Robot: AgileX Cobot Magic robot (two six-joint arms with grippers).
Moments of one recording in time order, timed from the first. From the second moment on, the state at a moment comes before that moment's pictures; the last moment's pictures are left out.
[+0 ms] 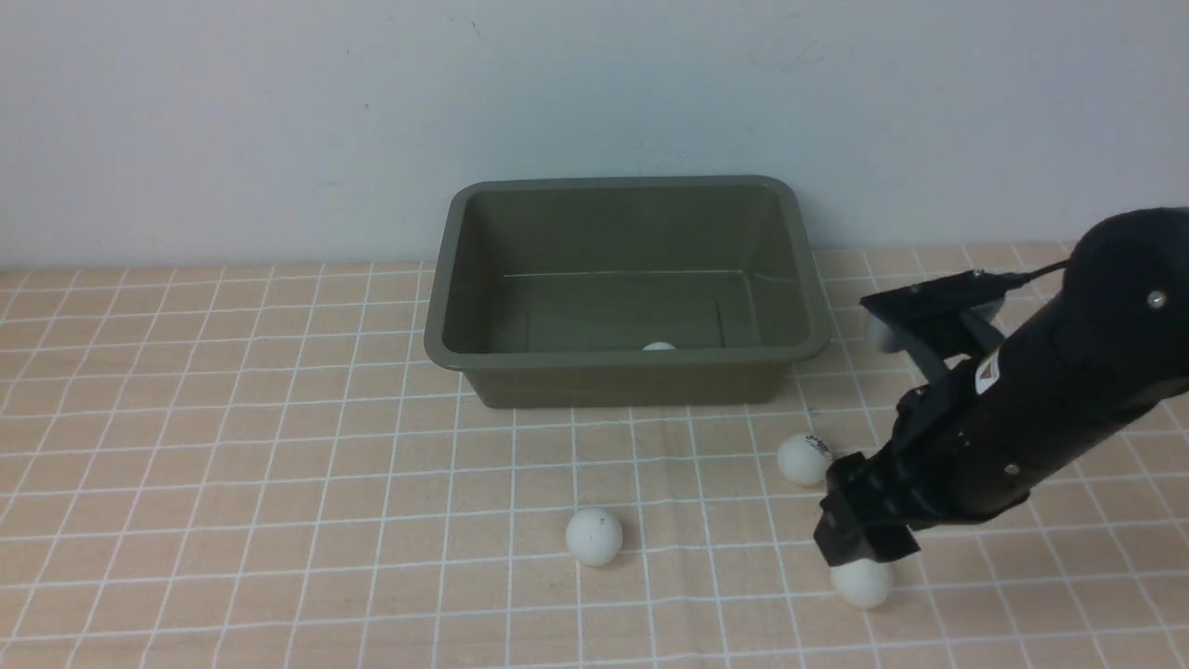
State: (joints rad) right arm 0.43 1.54 -1.01 0.25 0.92 -0.11; left arm 0.02 -0.01 0.02 -1.21 0.84 0.76
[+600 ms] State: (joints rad) right arm 0.54 1.61 -1.01 -0.07 0.87 0.13; left arm 0.02 -0.01 0.02 -1.21 0.84 0.76
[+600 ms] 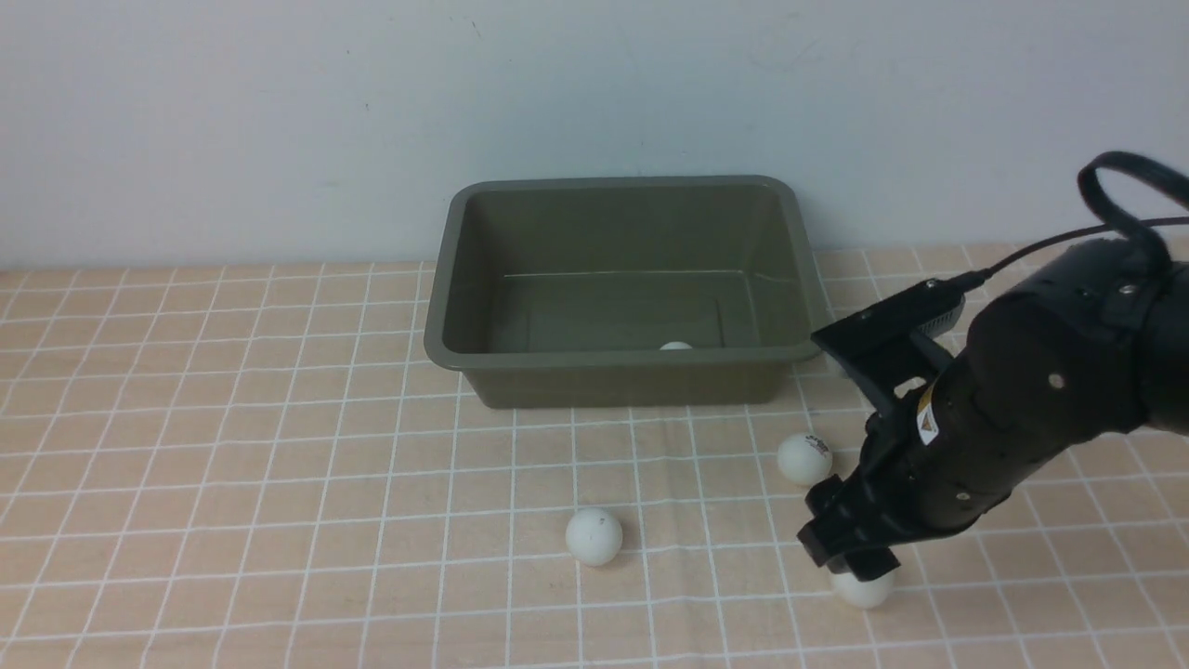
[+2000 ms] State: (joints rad) right arm 0.54 1.73 -1.06 -0.09 0.92 0.12; left arm 0.02 -0.01 0.02 -1.21 0.84 0.76
